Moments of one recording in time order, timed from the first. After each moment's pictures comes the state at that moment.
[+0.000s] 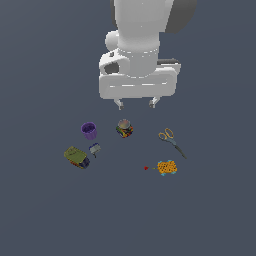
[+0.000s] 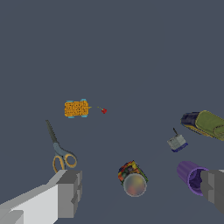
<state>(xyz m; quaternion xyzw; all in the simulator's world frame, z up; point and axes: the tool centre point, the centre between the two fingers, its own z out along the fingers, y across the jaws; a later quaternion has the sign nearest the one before) 0.003 0.026 0.339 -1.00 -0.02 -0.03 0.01</state>
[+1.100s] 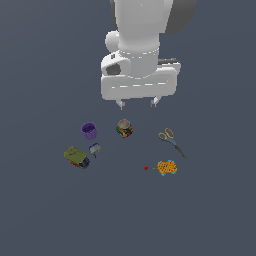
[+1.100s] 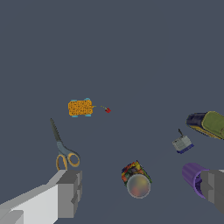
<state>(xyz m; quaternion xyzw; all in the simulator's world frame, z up) -0.002 0.031 0.335 -1.00 -0.03 -0.03 0.02</state>
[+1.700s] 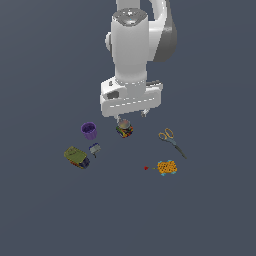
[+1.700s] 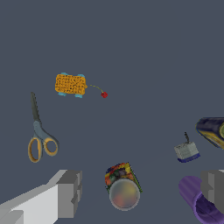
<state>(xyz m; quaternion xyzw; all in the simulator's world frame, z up) -0.027 0.013 0.257 -0.99 -0.12 -0.02 0.01</state>
